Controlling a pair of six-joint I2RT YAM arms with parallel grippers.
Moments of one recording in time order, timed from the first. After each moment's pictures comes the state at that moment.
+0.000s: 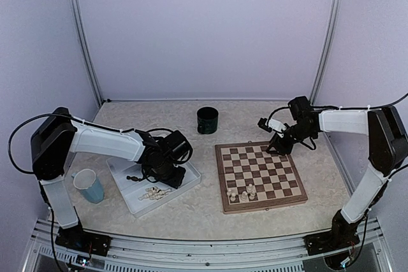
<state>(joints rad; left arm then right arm) -0.90 1.85 1.13 -0.54 -0.14 -0.44 0.29 1.68 1.05 -0.41 -0.38 -0.70</state>
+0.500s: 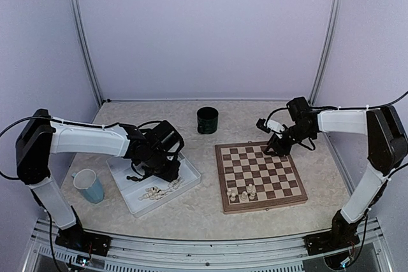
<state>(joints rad) -0.87 1.73 1.08 -0.54 -0.08 -0.39 0.30 1.69 1.05 -0.41 -0.41 -0.69</state>
